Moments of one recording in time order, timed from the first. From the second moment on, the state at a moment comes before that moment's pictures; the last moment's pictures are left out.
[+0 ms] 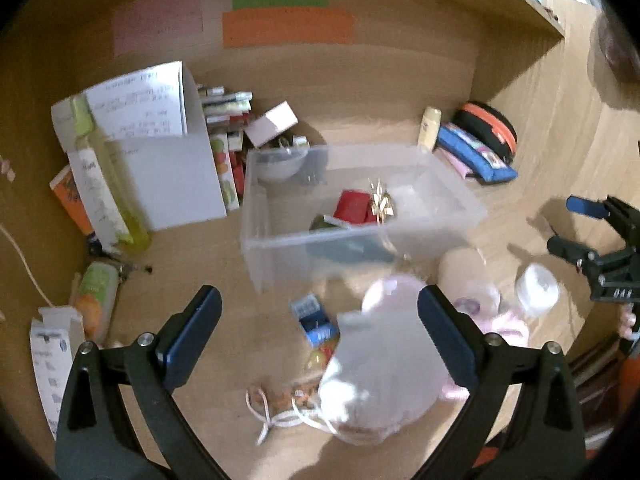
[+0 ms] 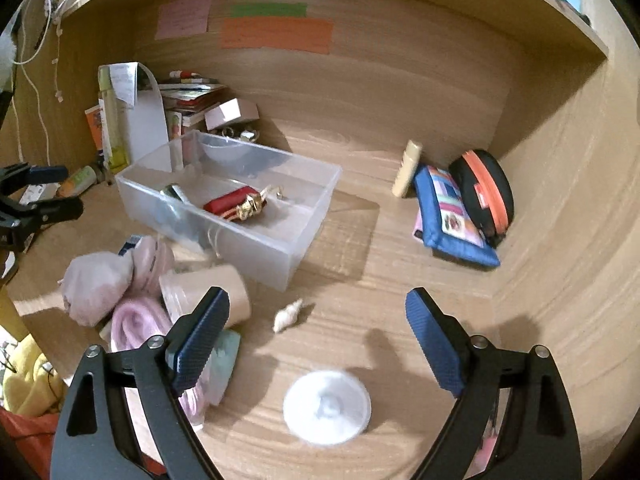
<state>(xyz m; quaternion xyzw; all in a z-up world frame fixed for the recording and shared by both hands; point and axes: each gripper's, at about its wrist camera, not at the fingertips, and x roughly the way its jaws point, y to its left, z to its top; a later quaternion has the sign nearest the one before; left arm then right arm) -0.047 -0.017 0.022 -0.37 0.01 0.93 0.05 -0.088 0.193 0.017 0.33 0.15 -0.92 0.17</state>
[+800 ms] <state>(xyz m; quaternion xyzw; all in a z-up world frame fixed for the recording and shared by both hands) -0.054 -0.001 -0.060 -0.47 -0.08 0.87 0.12 -0.083 0.225 -0.056 0.42 0.12 -0.89 0.15</state>
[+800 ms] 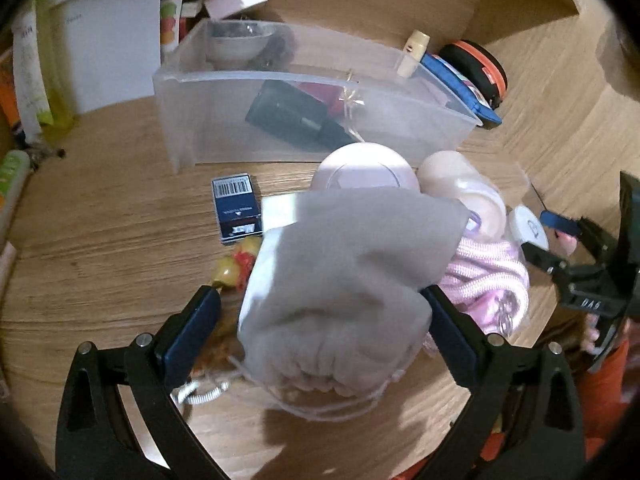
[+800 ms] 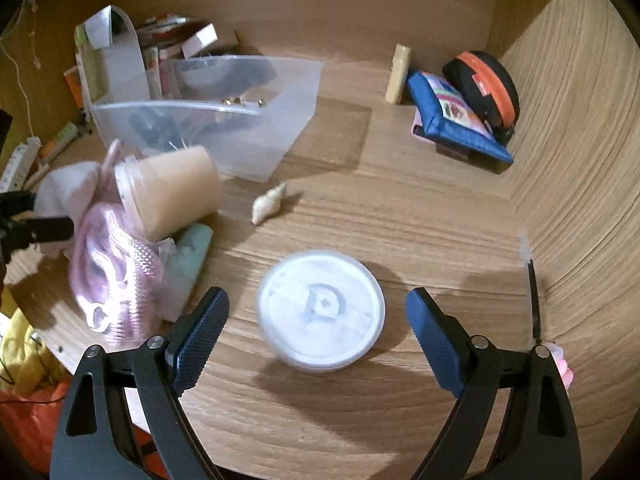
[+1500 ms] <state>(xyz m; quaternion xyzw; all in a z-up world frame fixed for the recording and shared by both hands) -0.055 -0.009 -0.056 -0.45 -0.10 0.87 0.16 -0.092 0.235 -0.073 0.42 0.08 -0.89 0.18</state>
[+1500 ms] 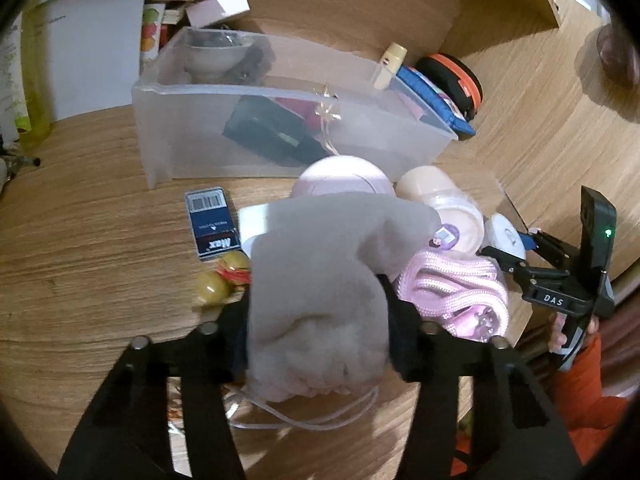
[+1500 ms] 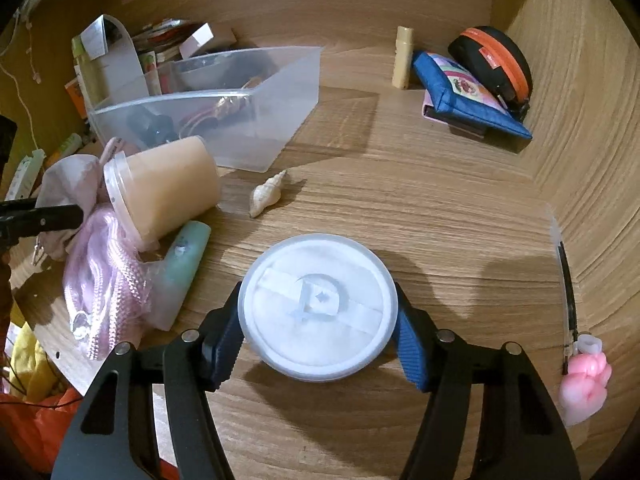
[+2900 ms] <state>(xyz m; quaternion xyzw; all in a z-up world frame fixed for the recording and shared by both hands) -0.069 -0.066 -0.063 -0.45 -0.12 0.88 0.08 -0.094 0.205 -0.023 0.37 0.09 -0.90 0.23</state>
